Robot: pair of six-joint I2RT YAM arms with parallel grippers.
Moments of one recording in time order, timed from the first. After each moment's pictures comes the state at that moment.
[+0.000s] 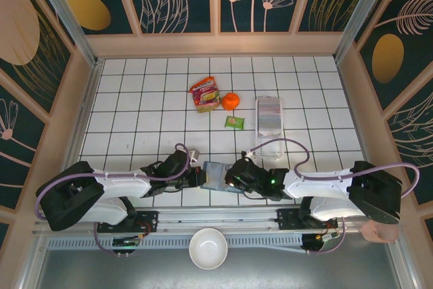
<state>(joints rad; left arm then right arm) -0.93 1.33 0.29 0.26 0.23 -0.97 1.21 1.22 0.41 -0.01 0.17 1.39</state>
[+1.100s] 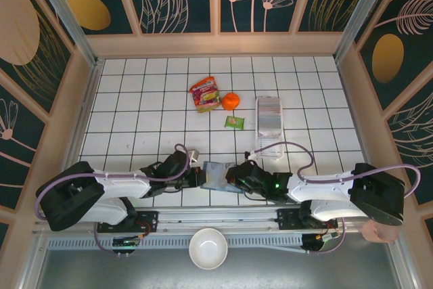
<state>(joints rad) -0.93 1.32 0.28 0.28 0.23 -0.97 1.21 1.19 0.33 0.14 0.22 1.42</state>
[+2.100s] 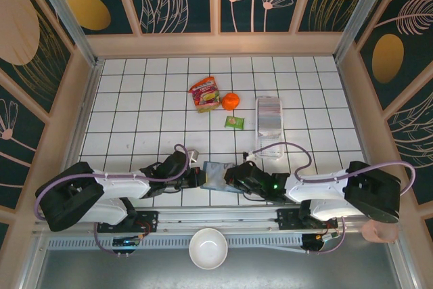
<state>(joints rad) -0.93 1.32 0.27 0.28 0.23 -0.97 1.22 1.23 0.32 0.21 0.22 1.40</state>
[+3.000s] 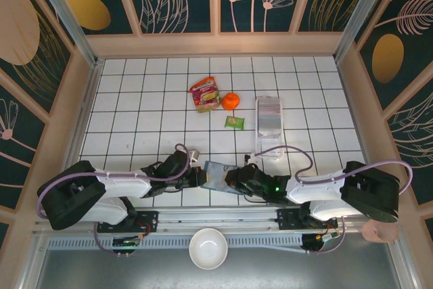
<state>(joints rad) -0.93 1.34 0.28 0.29 0.23 -0.97 1.22 1.25 0.26 0.31 0.18 1.46</state>
